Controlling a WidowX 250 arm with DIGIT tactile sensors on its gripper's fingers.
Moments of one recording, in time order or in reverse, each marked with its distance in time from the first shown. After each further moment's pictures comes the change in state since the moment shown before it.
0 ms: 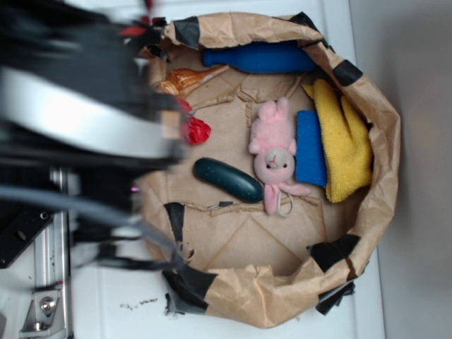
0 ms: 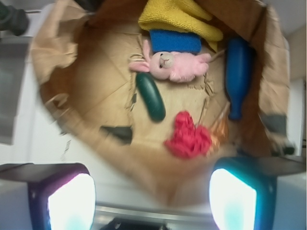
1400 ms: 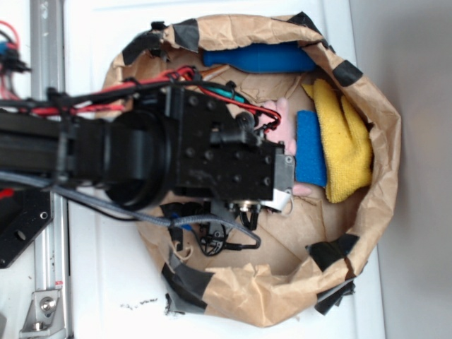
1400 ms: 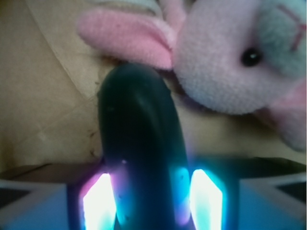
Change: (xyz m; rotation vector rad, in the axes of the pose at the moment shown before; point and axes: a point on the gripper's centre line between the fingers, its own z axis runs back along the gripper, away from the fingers) arm 0.043 -0.007 -0.143 0.027 0.058 -0.113
